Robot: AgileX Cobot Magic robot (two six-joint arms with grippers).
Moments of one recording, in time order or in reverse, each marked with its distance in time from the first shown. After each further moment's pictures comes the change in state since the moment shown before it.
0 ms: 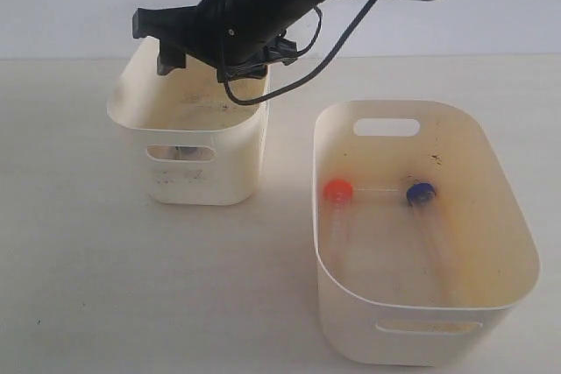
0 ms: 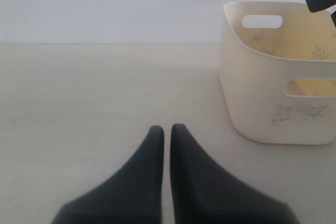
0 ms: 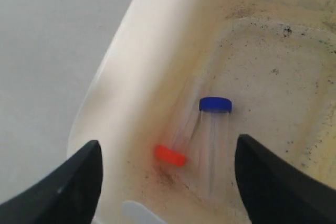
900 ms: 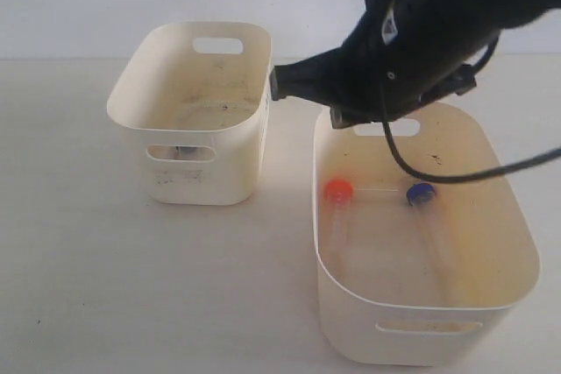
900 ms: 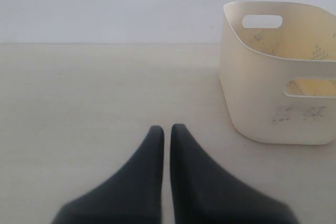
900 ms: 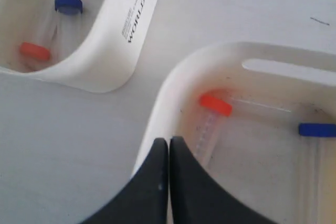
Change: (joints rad) left arm 0.000 0.000 0.000 0.000 0.000 0.000; right arm 0.000 -0.504 0.568 -0.506 0.120 0.413
